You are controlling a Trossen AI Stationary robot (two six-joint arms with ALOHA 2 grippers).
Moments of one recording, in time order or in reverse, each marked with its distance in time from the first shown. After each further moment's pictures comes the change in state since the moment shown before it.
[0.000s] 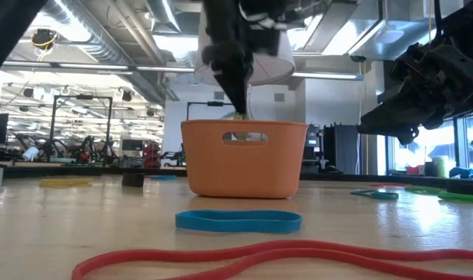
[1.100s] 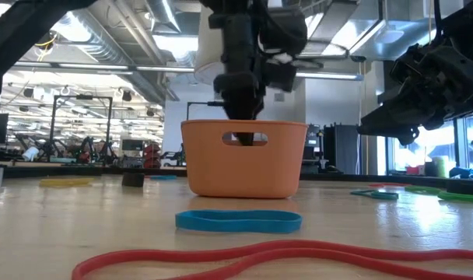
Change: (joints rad) left arm -0.005 0.174 0.104 -0.045 0.089 -0.031; right arm 0.000 0.000 0.000 -0.007 0.000 0.000
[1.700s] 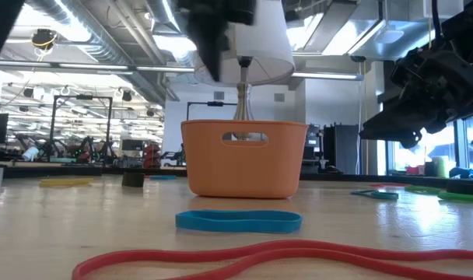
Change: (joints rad) left arm -0.042 -0.343 -0.127 -0.135 -0.008 -0.113; right arm 0.000 0.001 -0.006 -0.018 0.000 0.033
